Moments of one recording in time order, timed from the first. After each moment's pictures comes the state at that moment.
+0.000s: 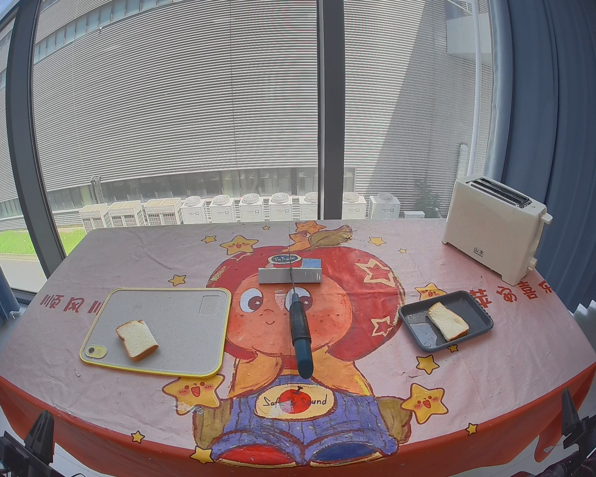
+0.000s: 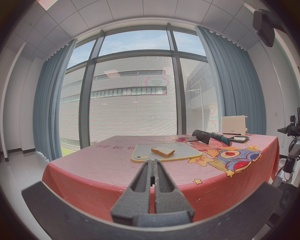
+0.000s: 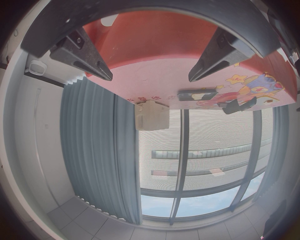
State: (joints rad) left arm -0.01 0.02 -0.02 0.00 -0.01 0.01; right arm -0.19 0.09 -0.02 0.01 -0.01 -0.01
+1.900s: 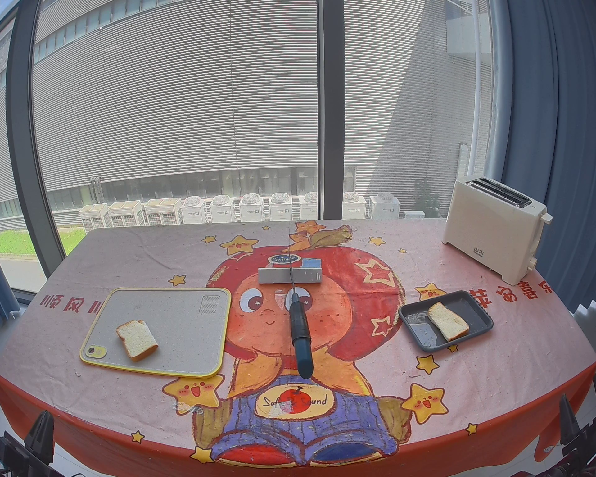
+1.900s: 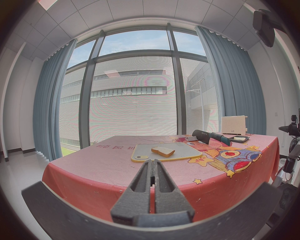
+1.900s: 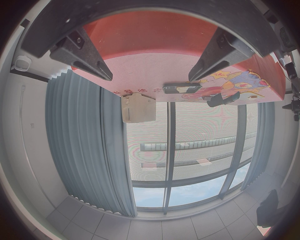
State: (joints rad) left arm -0.01 0.02 -0.02 0.00 -0.01 0.01; right arm 0.00 0.02 -0.02 0.01 -0.03 0.01
